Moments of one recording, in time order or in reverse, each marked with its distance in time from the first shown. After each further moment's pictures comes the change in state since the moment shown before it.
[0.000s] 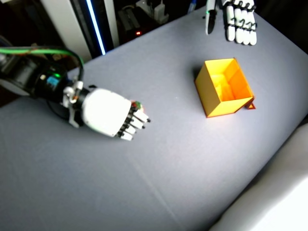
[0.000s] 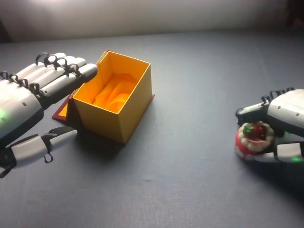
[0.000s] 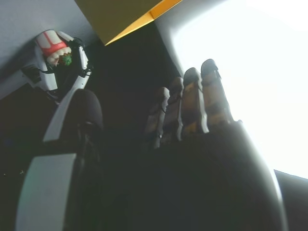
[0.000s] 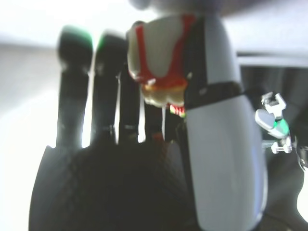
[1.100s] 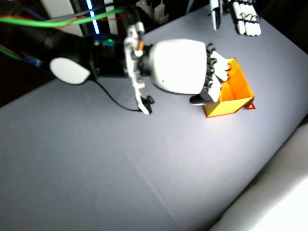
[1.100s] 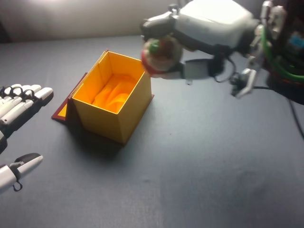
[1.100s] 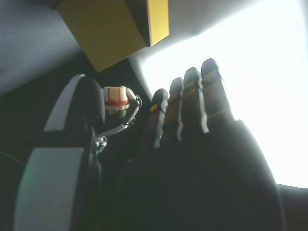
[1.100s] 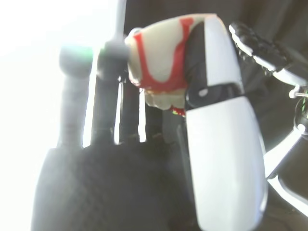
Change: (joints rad) left arm 0.279 -0.022 -0.057 -0.270 -0.216 0.017; right arm 0.468 -0.255 0.199 -0.268 -0.055 0.034
